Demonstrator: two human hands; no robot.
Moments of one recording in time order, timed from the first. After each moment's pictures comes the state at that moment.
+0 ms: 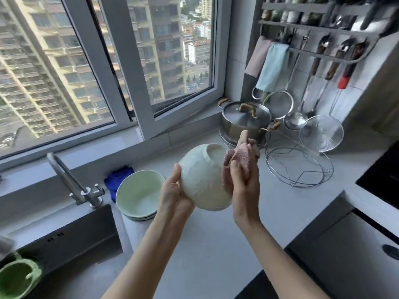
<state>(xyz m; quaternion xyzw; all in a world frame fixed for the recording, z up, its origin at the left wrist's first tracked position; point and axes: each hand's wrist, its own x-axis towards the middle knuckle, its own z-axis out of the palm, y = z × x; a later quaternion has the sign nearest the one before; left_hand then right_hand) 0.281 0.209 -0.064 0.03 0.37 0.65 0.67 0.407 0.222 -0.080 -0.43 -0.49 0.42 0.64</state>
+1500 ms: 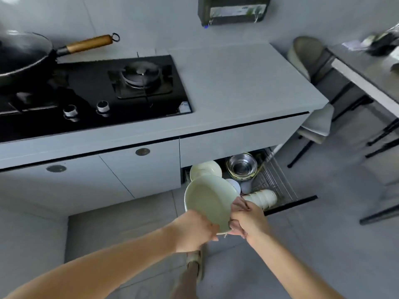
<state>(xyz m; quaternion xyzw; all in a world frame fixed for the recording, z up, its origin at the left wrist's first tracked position) 0.977 -0.178 -0.222 -0.94 0.31 0.15 0.05 1.054 -0.335 -0.238 -0.67 0.20 0.34 0.62</state>
